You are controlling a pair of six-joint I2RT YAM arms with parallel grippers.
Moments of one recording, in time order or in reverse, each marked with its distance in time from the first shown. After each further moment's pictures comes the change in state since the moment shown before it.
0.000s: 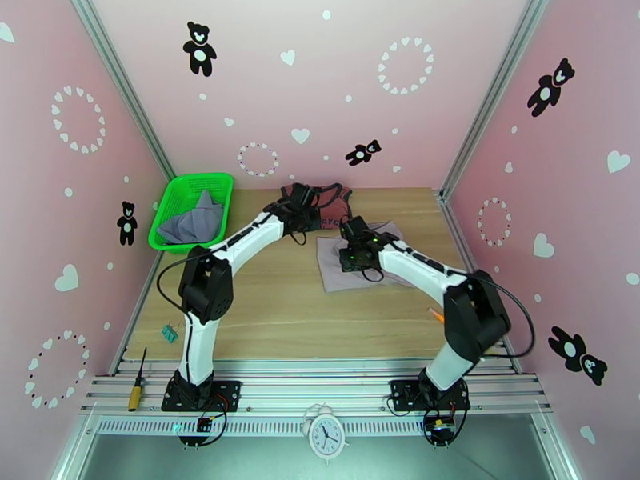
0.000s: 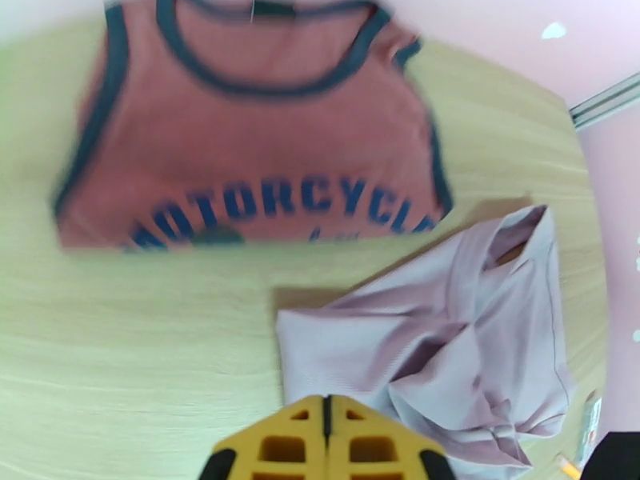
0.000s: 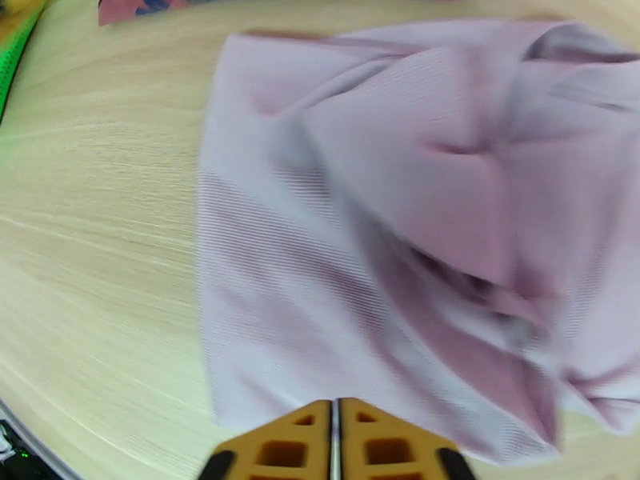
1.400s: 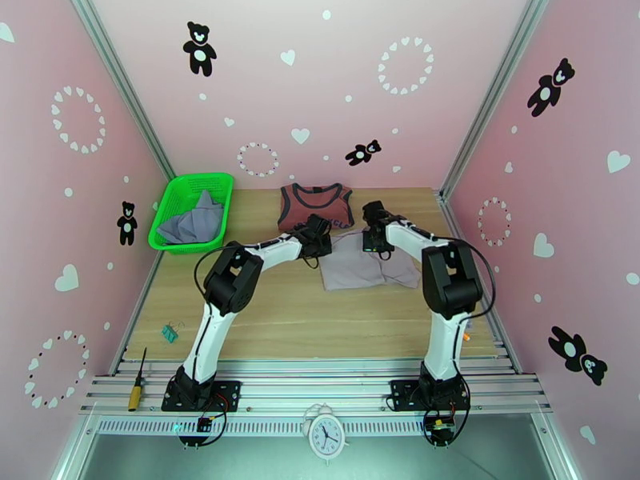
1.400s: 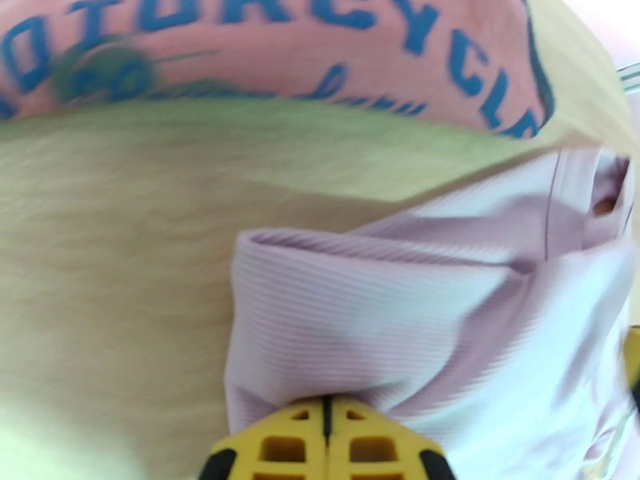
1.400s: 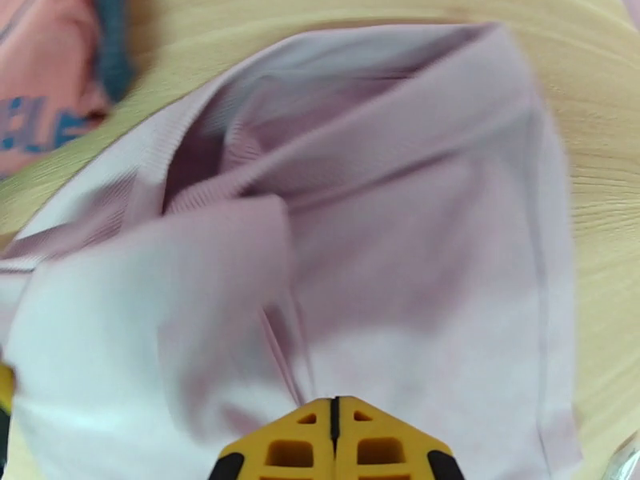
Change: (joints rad) left arm -0.066 0.101 -0.123 0.144 -0.064 -0.060; right arm -0.268 0.151 0.135 0.000 0.186 -0.068
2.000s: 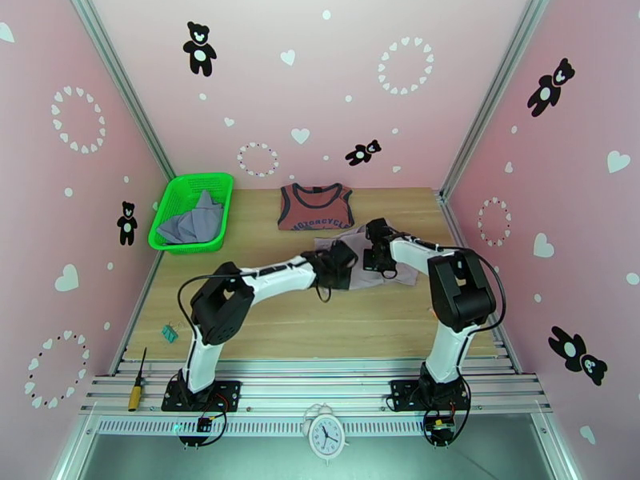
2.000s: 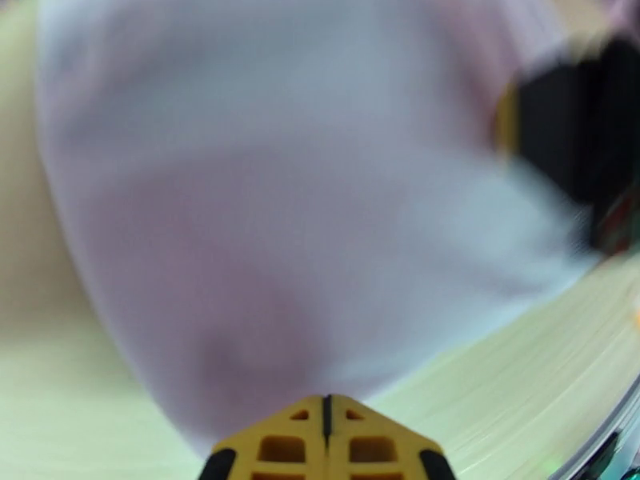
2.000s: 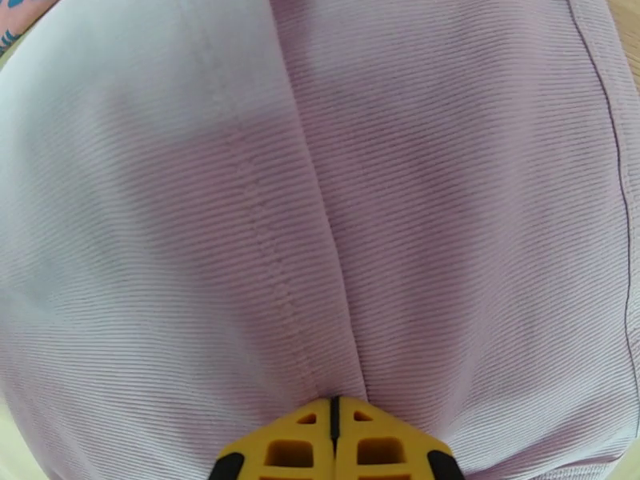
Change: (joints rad) left arm -0.294 -0.166 -0.215 -0.116 -0.012 -0.055; right arm 0.014 -0.063 -0.262 0.120 -0.119 0.062
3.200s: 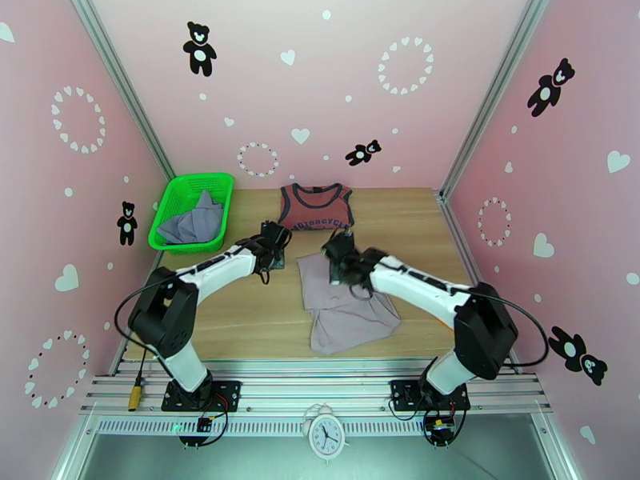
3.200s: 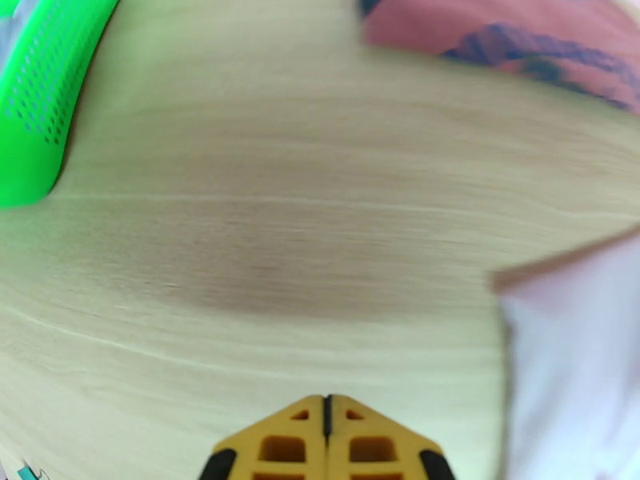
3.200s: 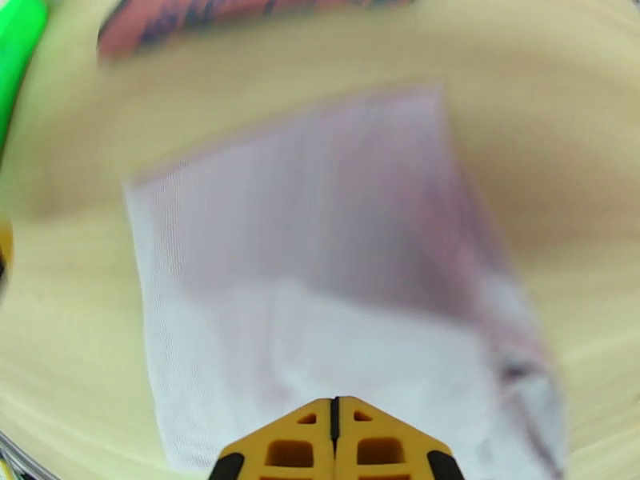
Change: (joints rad) left arm 0.360 -0.382 -0.266 -0.050 -0.267 0.219; right arm 0.349 -0.255 0.098 -0.187 0.179 0.227
